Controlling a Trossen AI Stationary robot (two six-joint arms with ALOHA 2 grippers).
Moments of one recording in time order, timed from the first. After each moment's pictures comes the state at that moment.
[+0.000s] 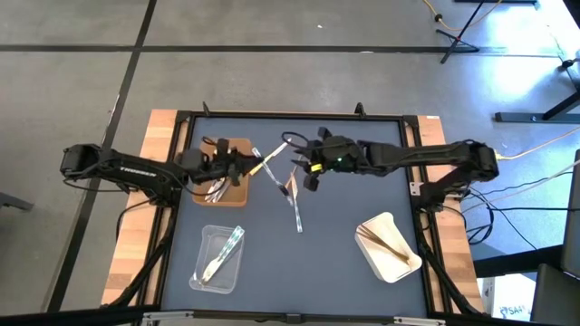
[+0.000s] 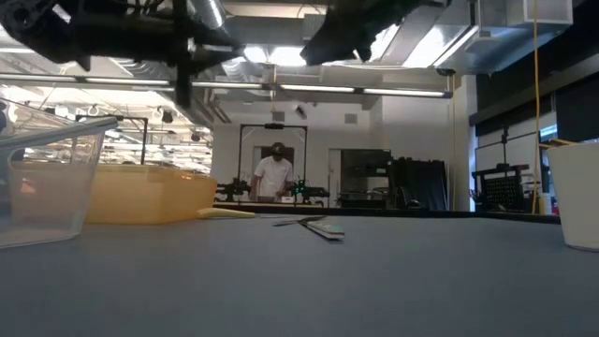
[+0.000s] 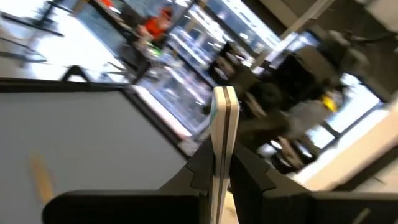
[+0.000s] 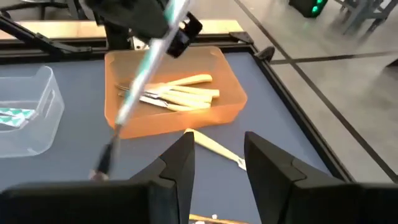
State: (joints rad) left arm 0.10 1.04 0.35 0.79 -0.21 -0.75; right arm -0.05 1.52 1.22 -0.18 0.23 -0.01
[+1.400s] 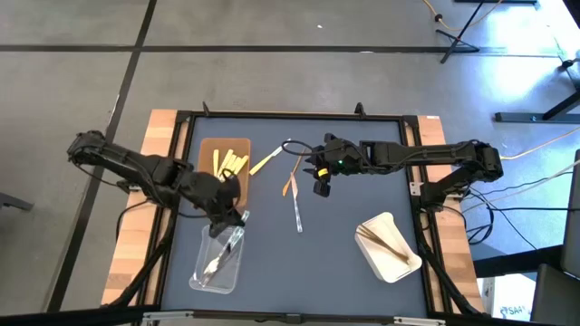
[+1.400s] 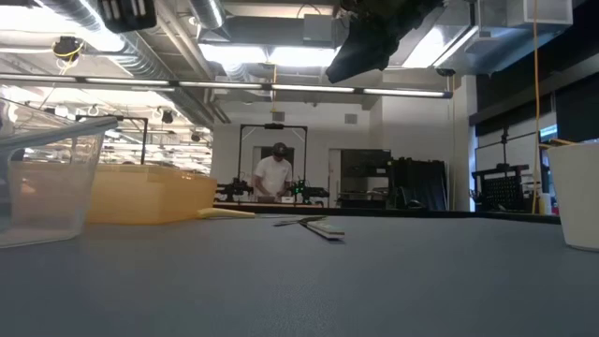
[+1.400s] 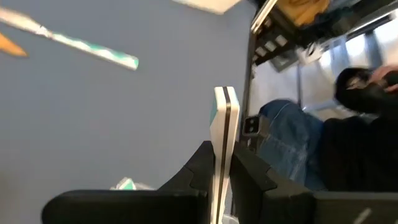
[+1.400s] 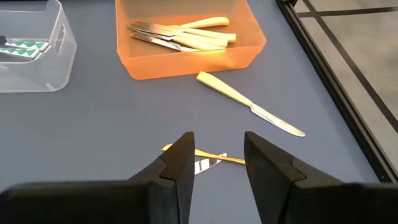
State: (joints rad) left arm -0.29 1.08 0.98 -0.56 0.09 -0.80; right arm -0.05 1.48 1.22 -0.42 0.16 0.02
